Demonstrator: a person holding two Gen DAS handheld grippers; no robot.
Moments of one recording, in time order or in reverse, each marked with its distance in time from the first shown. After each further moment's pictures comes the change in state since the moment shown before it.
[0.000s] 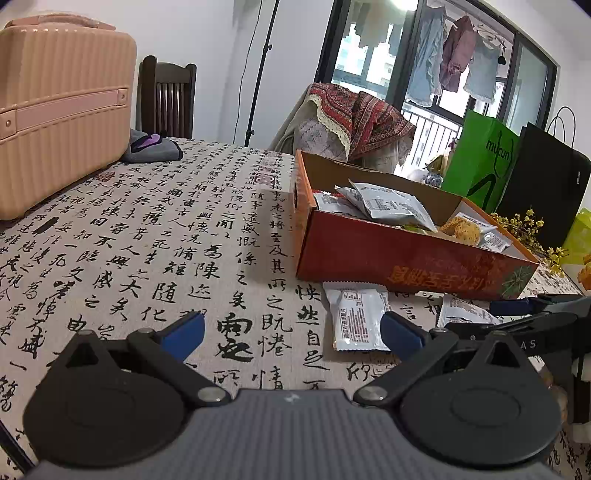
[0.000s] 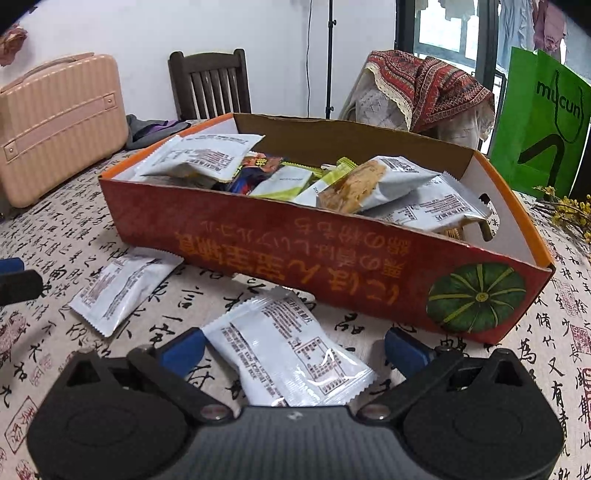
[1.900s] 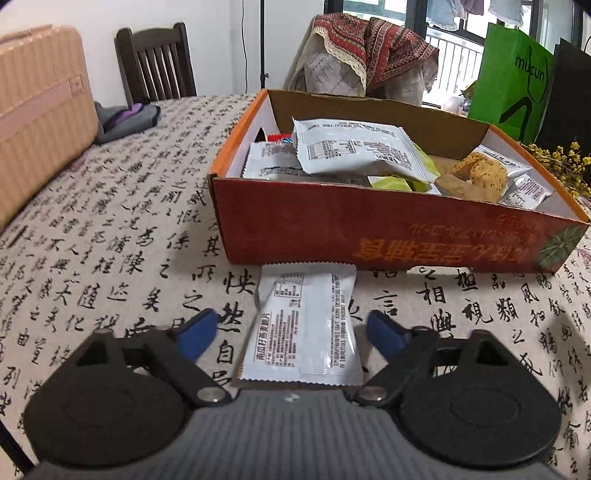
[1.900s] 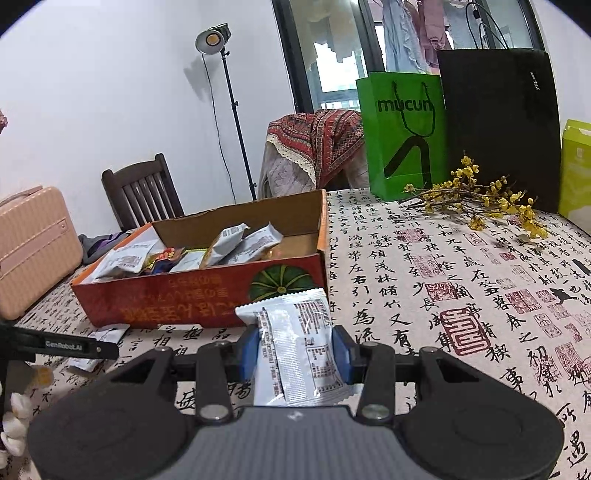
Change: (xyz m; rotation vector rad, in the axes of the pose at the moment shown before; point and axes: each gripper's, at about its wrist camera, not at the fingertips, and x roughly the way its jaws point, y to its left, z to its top) left arm 0.073 -0.086 0.017 0.100 0.215 0.184; right arm -0.106 -0.086 -0.059 0.296 -0.268 -0.101
